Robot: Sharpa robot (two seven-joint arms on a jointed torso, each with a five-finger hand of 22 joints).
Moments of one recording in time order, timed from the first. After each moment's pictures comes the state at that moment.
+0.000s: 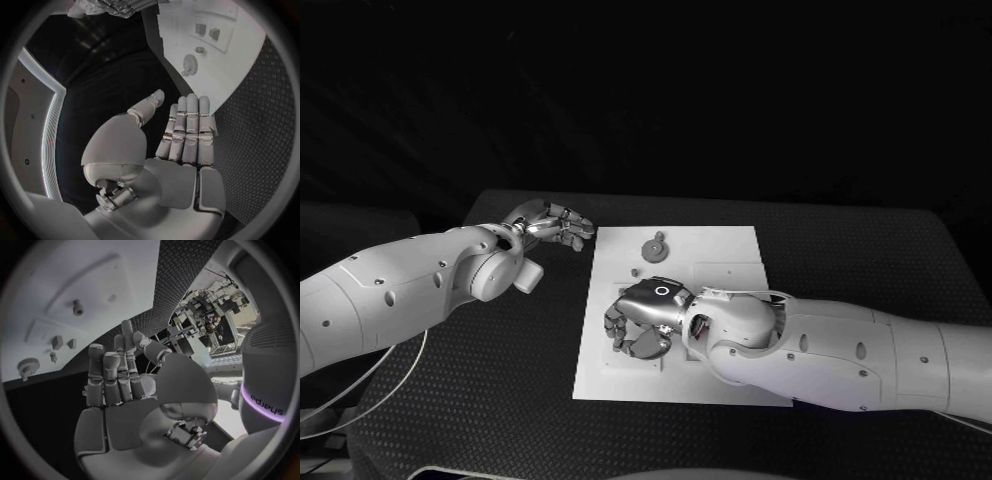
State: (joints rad) left arm 1.24 -0.74 -0.10 1.18 -0.39 -0.17 0.12; left_hand 1.08 -0.09 0.54 -0.28 0.06 0.89 0.16 0.29 0.52 1.17 0.12 0.07 0.39 0.99 0.06 0.56 0.67 0.03 0.93 -0.04 0.24 1.17; right arm 1.14 -0.56 -0.19 1.57 -1.71 -0.31 -0.04; right_hand 1.14 -0.04 0.68 -0.30 0.09 1.00 0.11 0.38 0.47 1.25 0.06 0.19 0.29 1.10 -0.04 1.31 0.73 0.24 1.02 0.03 0.91 1.31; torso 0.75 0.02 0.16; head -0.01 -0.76
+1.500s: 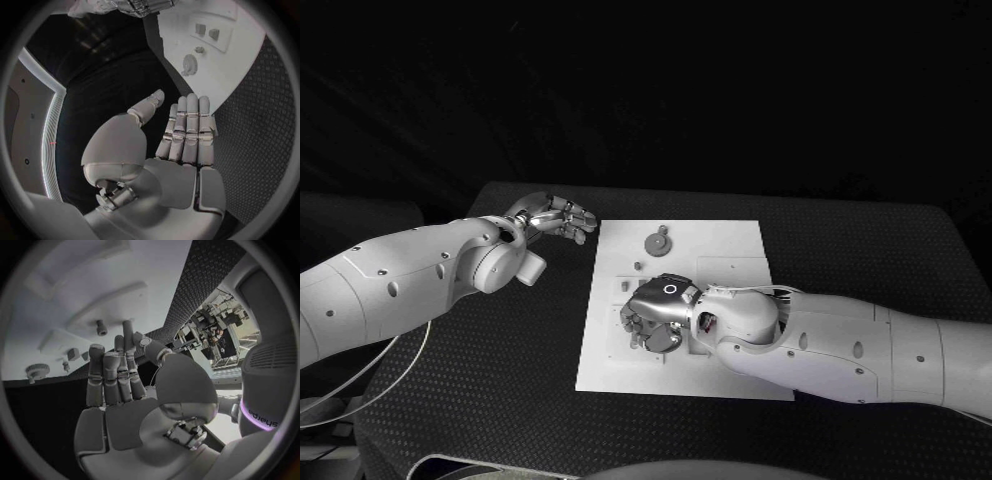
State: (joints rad) left arm 1.24 -0.74 -0.10 1.18 -0.39 -0.17 0.12; left_hand 1.08 -0.09 0.54 -0.28 0.06 0.89 0.16 0.29 0.52 1.17 0.12 0.07 0.39 1.00 0.06 0.55 0.68 0.03 0.93 -0.04 0.24 1.17; right arm 1.13 -0.55 -0.21 1.49 -1.81 -0.28 -0.04; right_hand 1.14 -0.05 0.68 -0.29 0.09 1.00 0.11 0.38 0.47 1.25 0.06 0.19 0.30 1.10 -0.04 1.31 0.73 0.24 1.01 0.03 0.91 1.31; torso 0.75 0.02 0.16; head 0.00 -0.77
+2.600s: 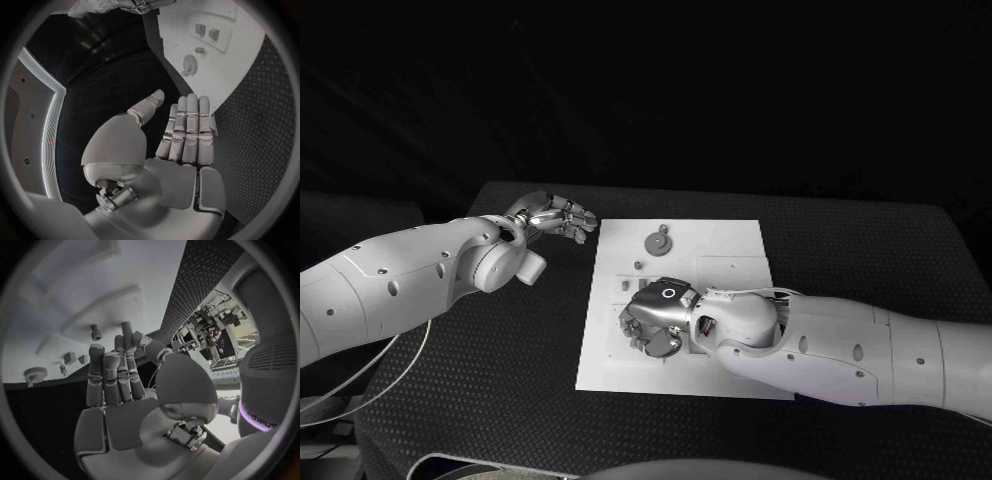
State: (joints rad) left arm 1.24 -0.75 -0.10 1.18 -0.39 -0.17 0.12; left_hand 1.08 -0.09 0.54 -0.28 0.06 0.89 0.16 0.29 0.52 1.17 0.12 0.07 0.38 1.00 0.06 0.55 0.68 0.03 0.93 -0.04 0.24 1.17; right arm 1.13 -0.55 -0.22 1.50 -1.81 -0.27 -0.04; right_hand 1.14 -0.05 0.68 -0.30 0.09 1.00 0.11 0.38 0.47 1.25 0.06 0.18 0.30 1.10 -0.05 1.31 0.73 0.24 1.01 0.03 0.91 1.31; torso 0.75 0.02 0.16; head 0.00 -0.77
